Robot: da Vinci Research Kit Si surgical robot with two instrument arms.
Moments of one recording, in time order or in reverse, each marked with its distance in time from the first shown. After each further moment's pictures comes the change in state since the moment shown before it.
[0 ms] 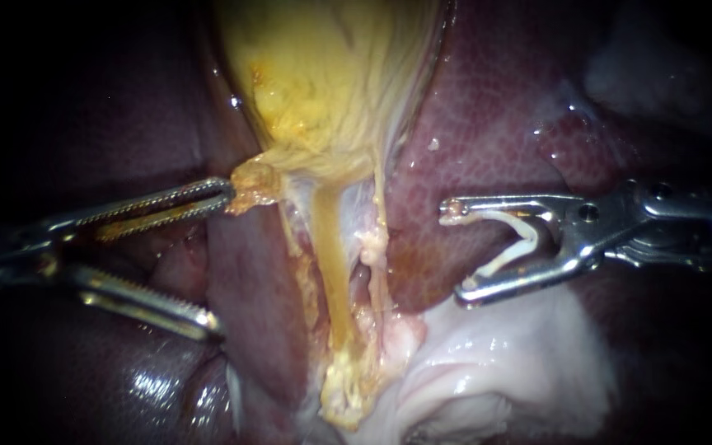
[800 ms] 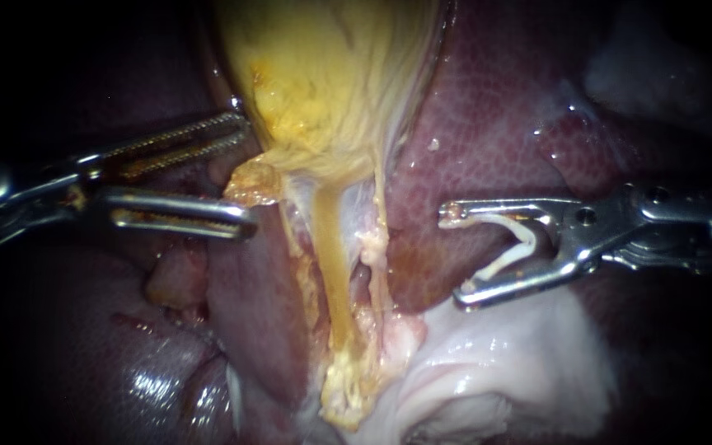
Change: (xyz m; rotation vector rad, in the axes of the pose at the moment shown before) right arm -0.001 0.000 0.000 -0.002 -0.001 -0.004; left arm 0.002 0.007 0.003 -0.171 0.013 -0.104
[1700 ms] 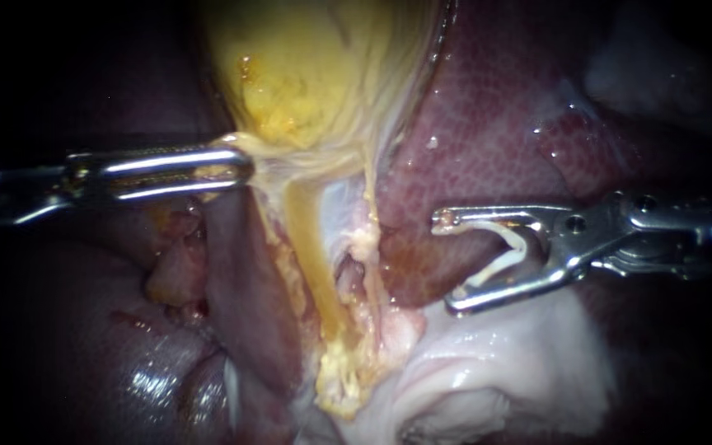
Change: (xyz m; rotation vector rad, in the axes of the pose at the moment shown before) right arm -0.003 0.001 0.002 -0.001 0.001 -0.025; left arm -0.005 0.000 -0.007 -0.065 0.048 -0.111
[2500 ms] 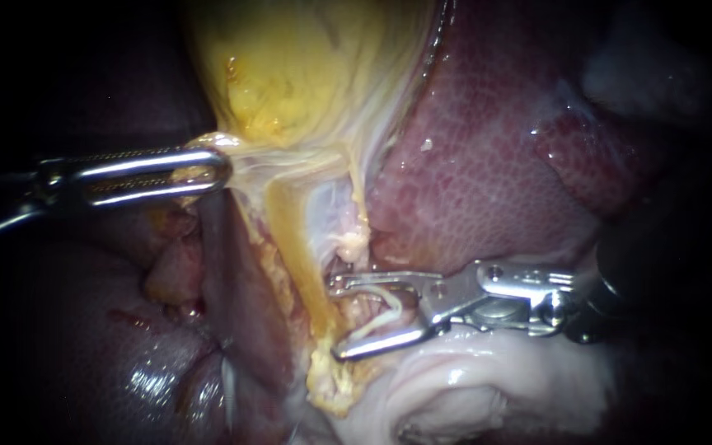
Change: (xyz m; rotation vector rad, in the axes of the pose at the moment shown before) right arm -0.015 0.005 0.012 0.051 -0.075 0.078; left arm 0.001 -0.002 0.000 0.011 -0.005 0.004
